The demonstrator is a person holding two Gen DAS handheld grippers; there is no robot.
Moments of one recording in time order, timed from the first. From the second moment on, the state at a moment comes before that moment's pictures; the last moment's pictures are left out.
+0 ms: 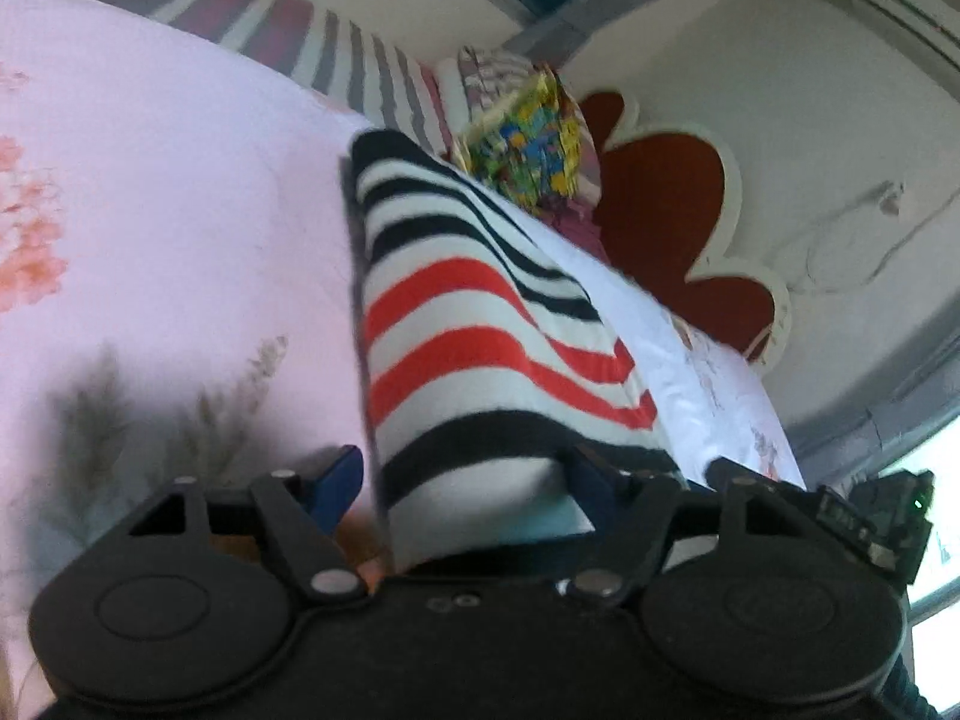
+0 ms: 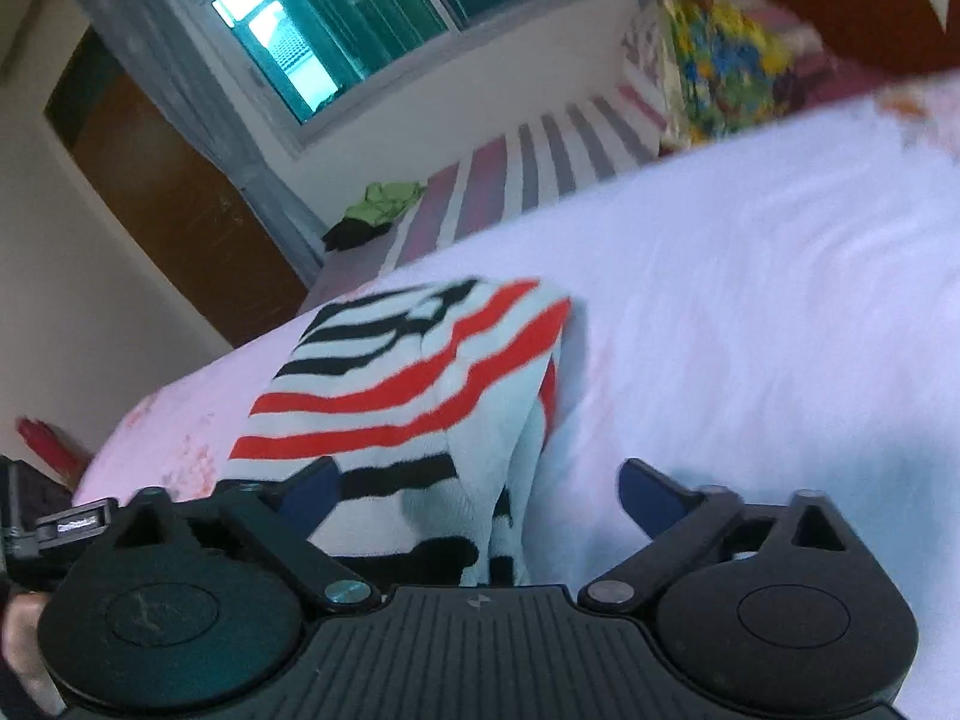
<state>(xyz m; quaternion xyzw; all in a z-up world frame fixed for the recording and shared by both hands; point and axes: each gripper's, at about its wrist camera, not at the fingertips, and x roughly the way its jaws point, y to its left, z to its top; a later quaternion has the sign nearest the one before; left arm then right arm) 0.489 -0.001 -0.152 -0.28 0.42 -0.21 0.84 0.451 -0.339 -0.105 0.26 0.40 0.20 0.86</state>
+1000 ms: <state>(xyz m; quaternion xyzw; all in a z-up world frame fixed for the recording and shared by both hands) 0.507 -0.015 -0.156 -0.22 0.44 -0.25 0.83 0.495 -0.300 -0.123 0.22 0.42 0.26 0.84</state>
